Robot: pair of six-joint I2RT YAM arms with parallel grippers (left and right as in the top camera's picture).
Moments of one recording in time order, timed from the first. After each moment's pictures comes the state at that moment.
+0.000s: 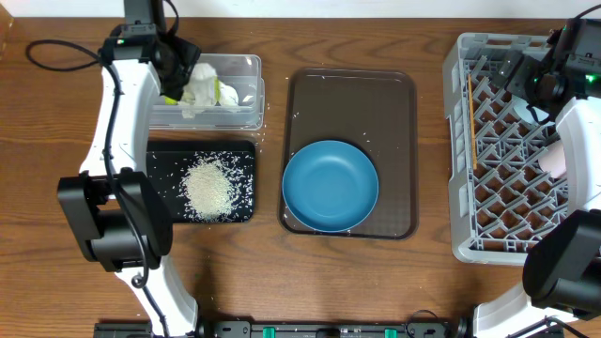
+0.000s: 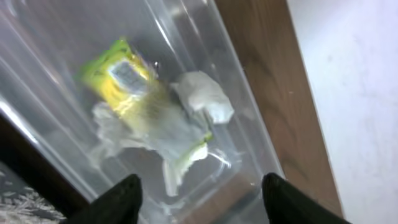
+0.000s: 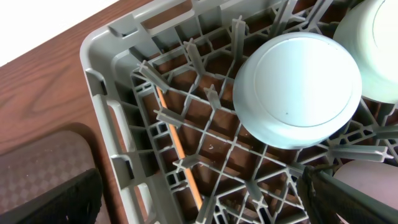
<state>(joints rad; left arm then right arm) 0.08 2.00 1.82 -0.85 0.06 -1.06 -0.24 1.80 1.56 -0.68 -0.01 0.28</state>
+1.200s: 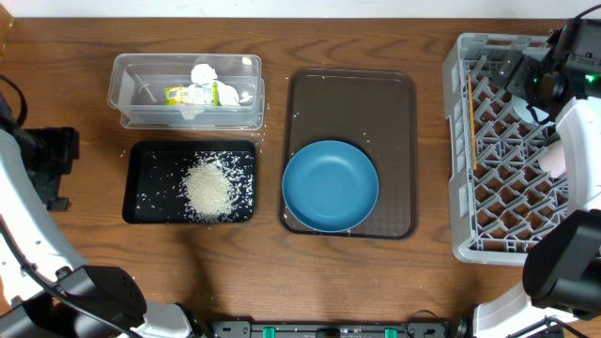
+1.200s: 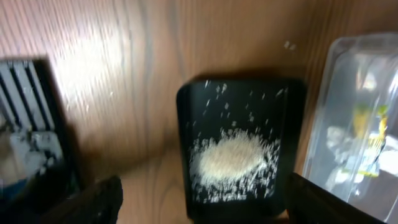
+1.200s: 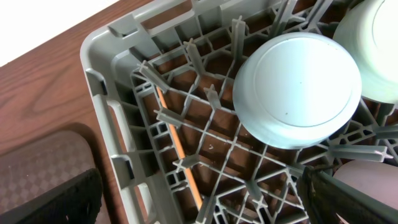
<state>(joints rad) 0.59 1.66 1.81 -1.63 0.02 -0.94 -0.24 1.80 1.56 -0.68 -0.01 0.28</state>
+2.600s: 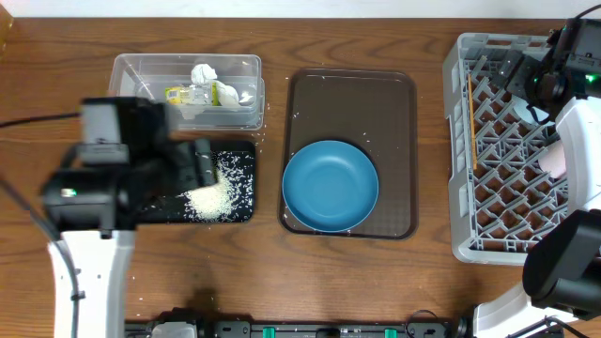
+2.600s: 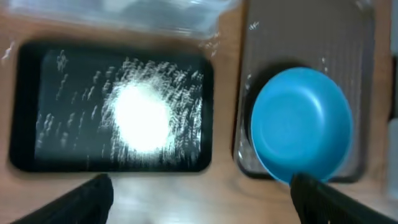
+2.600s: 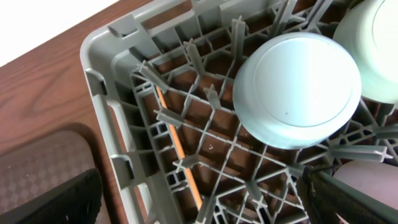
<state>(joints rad) -0.01 1.15 1.30 -1.17 0.20 -0.13 -0.24 1.80 1.56 -0.68 -0.01 0.28</state>
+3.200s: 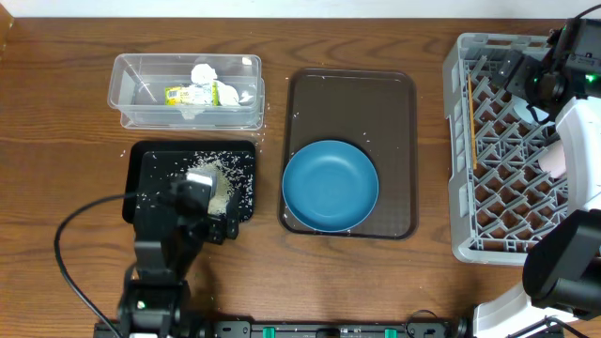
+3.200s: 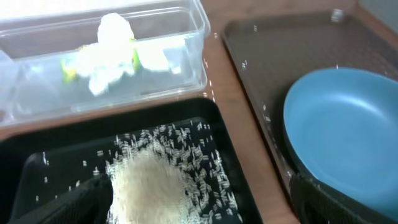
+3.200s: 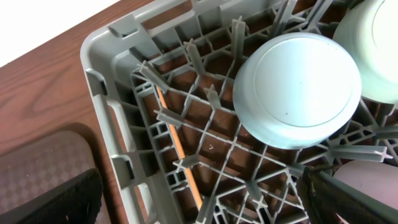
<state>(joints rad) -0.05 0.54 0.34 -0.28 0.20 0.09 -0.24 1.80 1.56 -0.68 -0.01 0.28</state>
